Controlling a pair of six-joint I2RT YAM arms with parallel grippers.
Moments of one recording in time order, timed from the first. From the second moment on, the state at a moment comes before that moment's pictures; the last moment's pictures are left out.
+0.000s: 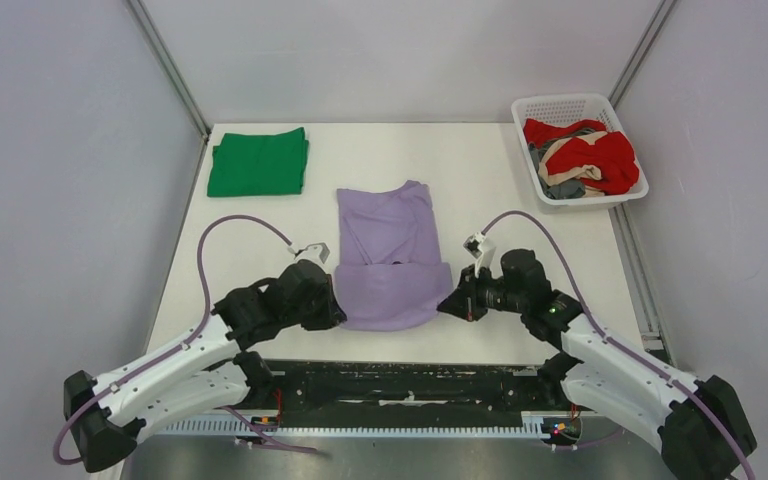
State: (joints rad) left arm -0.88 0.79 0.64 -0.73 -0.07 -0.86; right arm 0.59 0.82 0.34 -0.09 -0.50 0.42
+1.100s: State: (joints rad) left arm -0.29 1.49 1.15 -0.31 -0.02 -0.74; right arm 0.25 1.67 0.99 0.41 -0.78 0.61
